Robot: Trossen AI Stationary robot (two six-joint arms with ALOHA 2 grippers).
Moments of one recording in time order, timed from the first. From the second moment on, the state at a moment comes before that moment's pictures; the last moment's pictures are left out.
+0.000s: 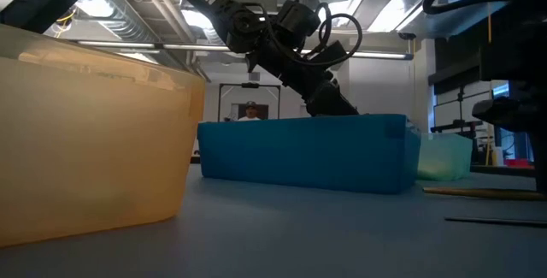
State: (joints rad) left arm 0.28 2.14 1.50 0.13 0.06 0.55; right arm 0.61 1.43 0.60 -0.40 0.14 0.54
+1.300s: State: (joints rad) left arm 0.23 1.95 1.50 0.12 -0.04 0.50; right arm 0.61 1.43 0.98 -0.92 0.14 0.35
